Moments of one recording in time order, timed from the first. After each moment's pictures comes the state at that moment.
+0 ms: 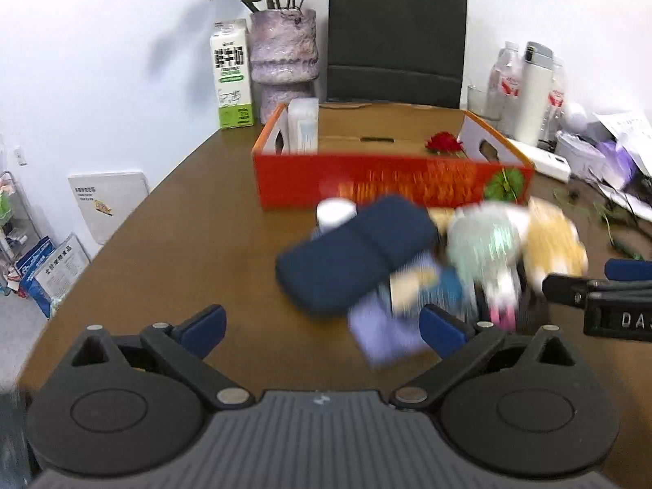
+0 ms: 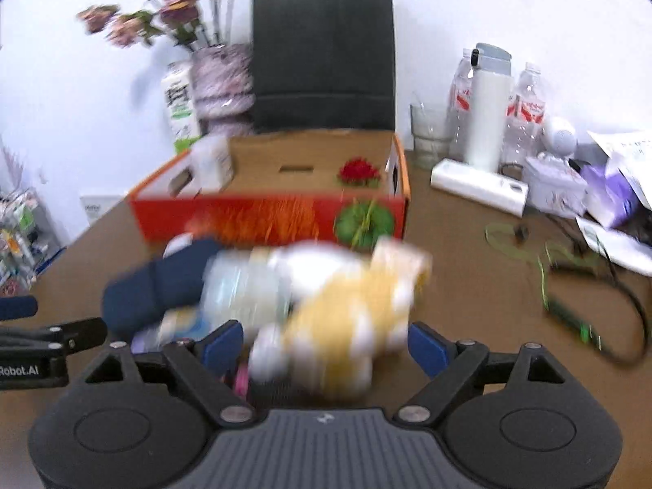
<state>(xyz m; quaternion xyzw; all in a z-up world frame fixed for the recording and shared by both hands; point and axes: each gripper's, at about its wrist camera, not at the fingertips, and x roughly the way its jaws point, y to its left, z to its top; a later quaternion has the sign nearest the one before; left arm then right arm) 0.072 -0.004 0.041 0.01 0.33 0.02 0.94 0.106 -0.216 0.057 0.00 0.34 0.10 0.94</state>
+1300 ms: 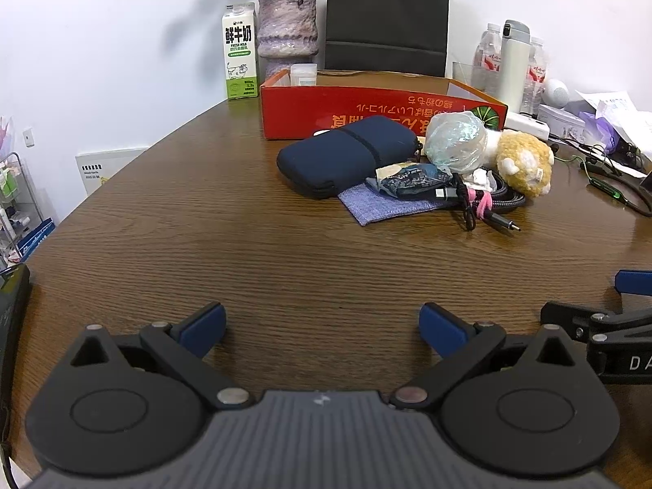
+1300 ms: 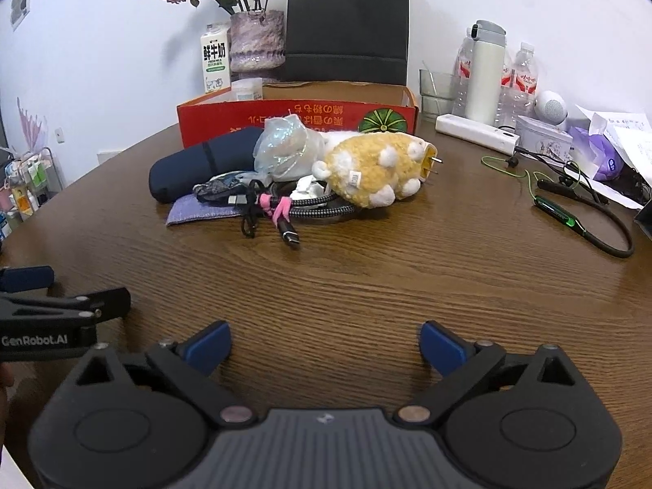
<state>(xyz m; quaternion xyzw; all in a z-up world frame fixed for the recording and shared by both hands) 0.001 -0.006 -0.005 0.01 0.33 0.01 0.94 0.014 -0.206 0.014 -0.03 0.35 0.10 0.93</state>
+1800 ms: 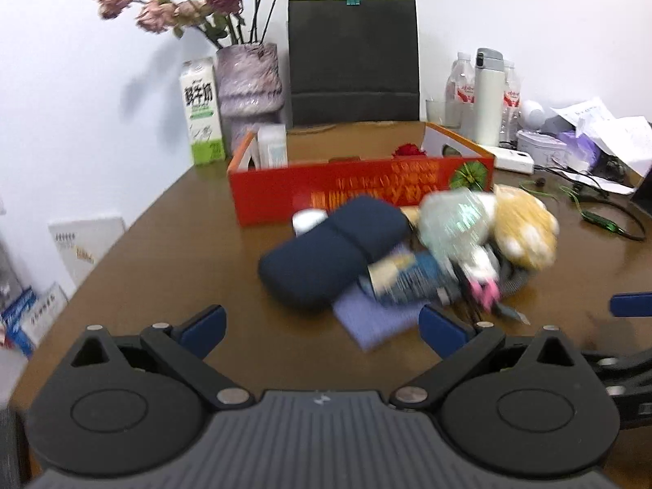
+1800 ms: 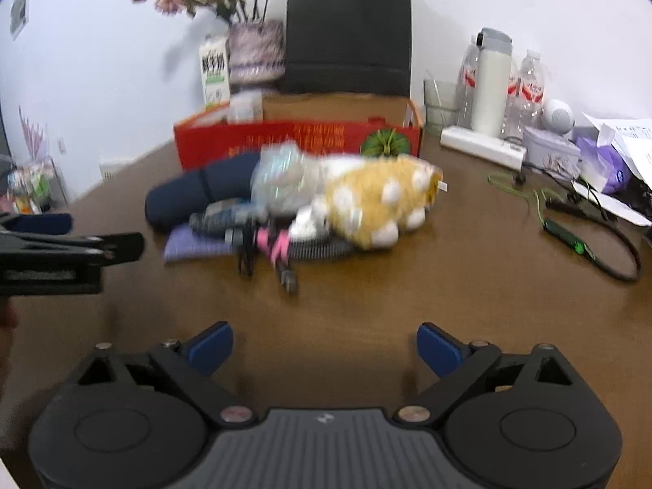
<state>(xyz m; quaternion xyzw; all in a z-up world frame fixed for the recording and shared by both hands) 0.069 0.000 0.036 0.05 0.27 -0.04 0.96 0.047 -0.209 0.036 -0.01 0.33 0.11 0.94</state>
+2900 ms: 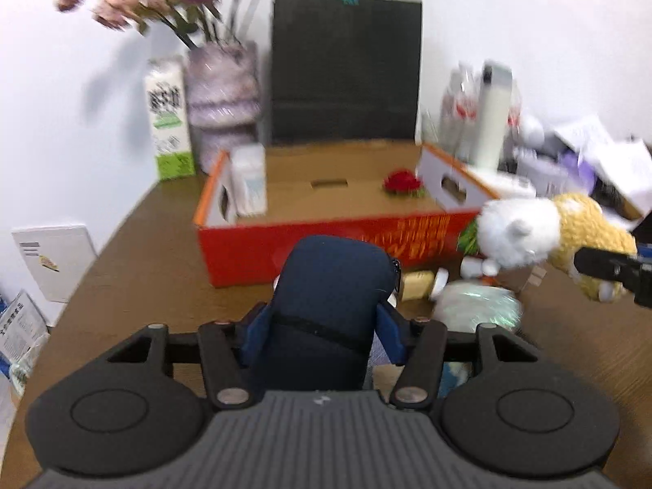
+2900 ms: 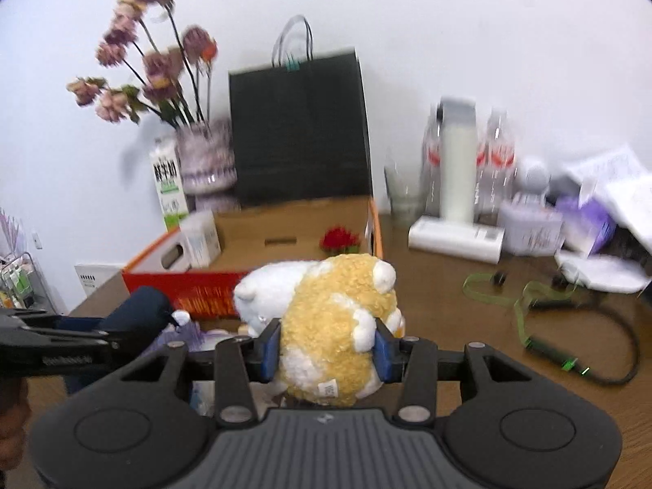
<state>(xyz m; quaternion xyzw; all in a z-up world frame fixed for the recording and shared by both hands) 0.139 0.008 0.073 0.03 0.29 -0.08 0.95 0.108 -0.233 0.091 0.04 0.23 0.08 0.97</state>
